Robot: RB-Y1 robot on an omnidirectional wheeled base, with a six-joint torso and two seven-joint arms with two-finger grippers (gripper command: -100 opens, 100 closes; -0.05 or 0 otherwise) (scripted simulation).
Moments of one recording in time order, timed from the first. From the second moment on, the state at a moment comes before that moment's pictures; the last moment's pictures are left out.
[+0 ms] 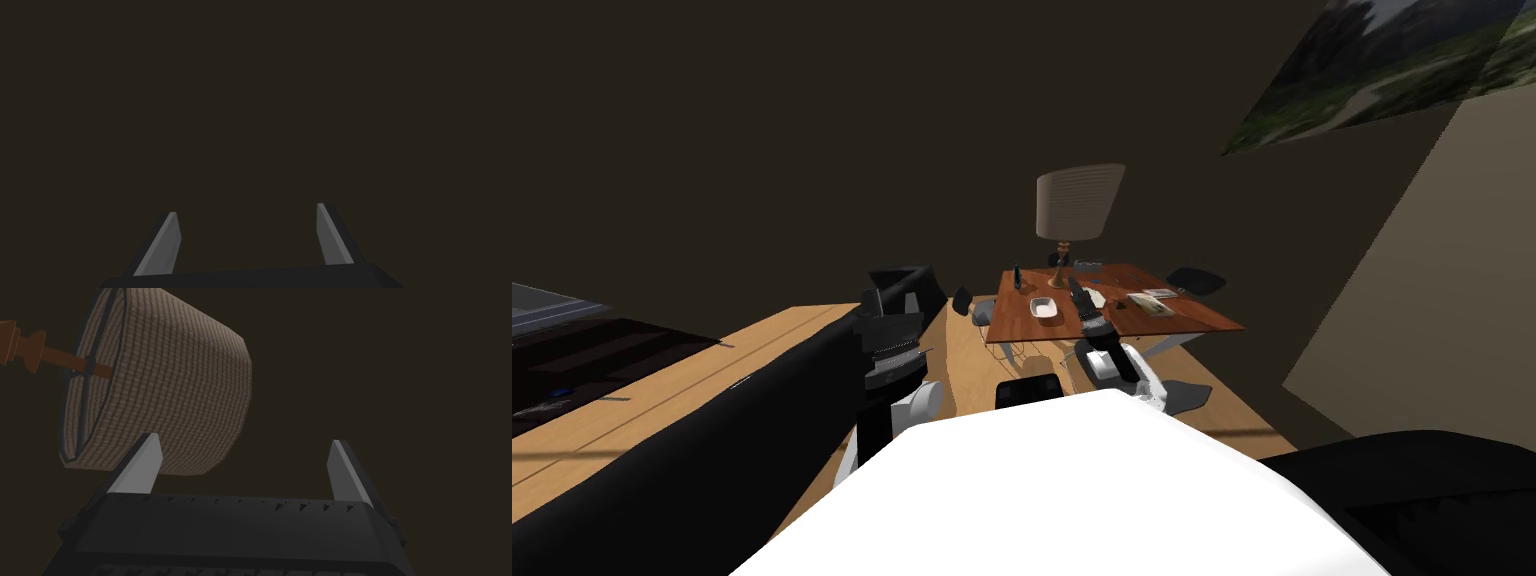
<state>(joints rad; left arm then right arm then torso) 0.52 0.03 0.05 -2.35 0.03 -0.48 0.10 0.41 -0.23 0.08 -2.18 0.15 -0.36 0.23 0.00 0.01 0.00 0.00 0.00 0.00</state>
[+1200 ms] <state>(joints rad) 0.52 0.03 0.05 -2.35 0.03 -0.48 0.10 0.30 -0.46 0.15 -1.88 0.32 -0.29 0.46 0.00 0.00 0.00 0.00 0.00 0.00</state>
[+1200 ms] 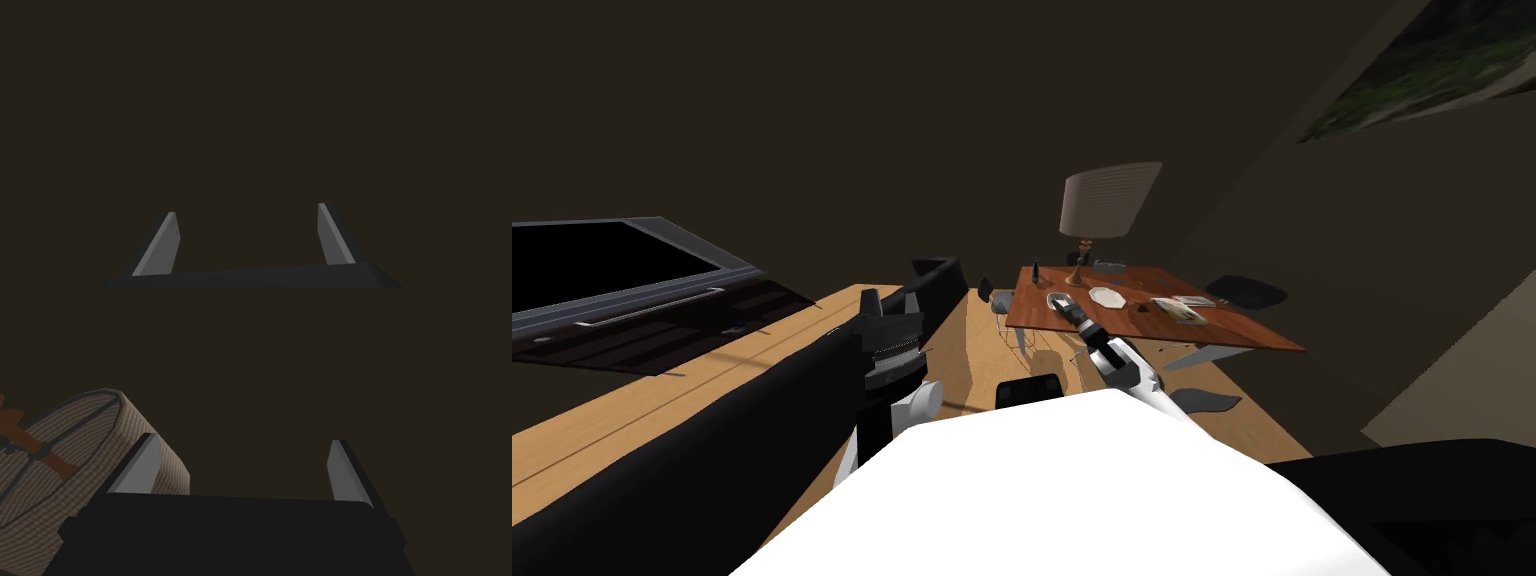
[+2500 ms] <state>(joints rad) 0.52 0.03 0.05 -2.35 0.03 -0.48 0.10 0.21 -0.63 0.21 -1.58 0.50 -0.22 0.63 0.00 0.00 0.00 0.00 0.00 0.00</state>
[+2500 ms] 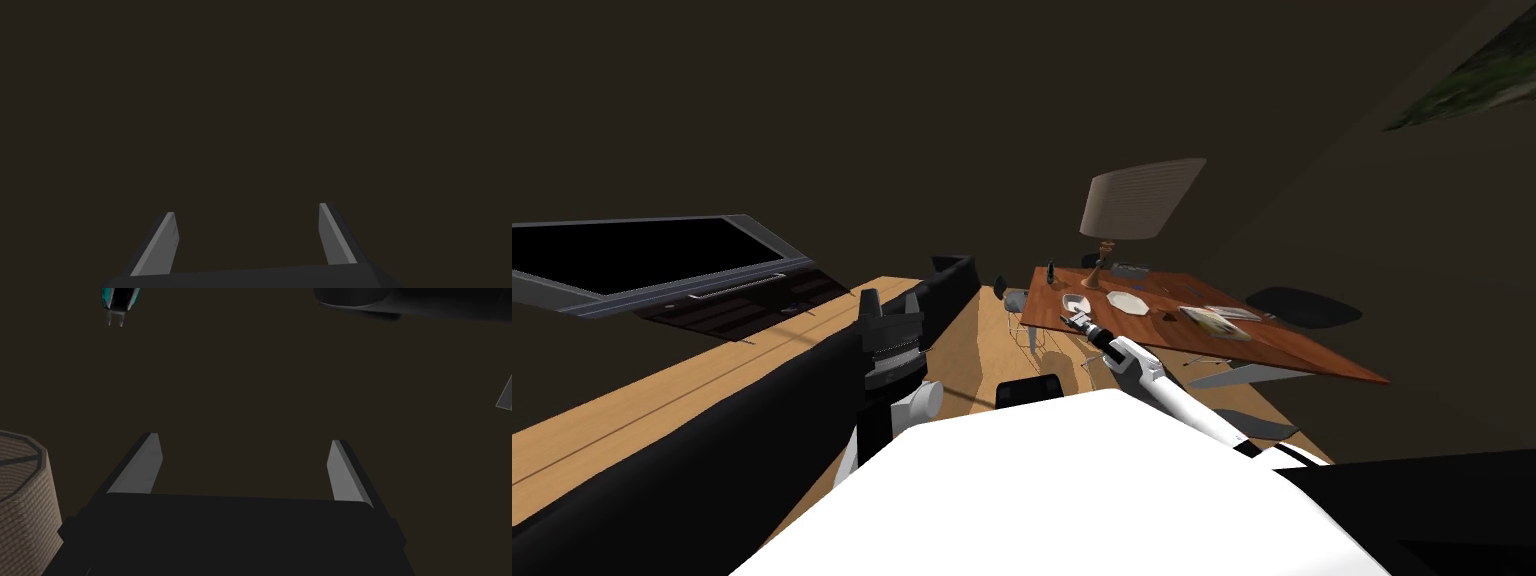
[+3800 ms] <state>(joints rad) 0.52 0.03 0.05 -2.35 0.03 -0.48 0.10 0.13 -0.79 0.27 -1.22 0.72 -0.13 0.78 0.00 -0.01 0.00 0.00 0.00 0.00</state>
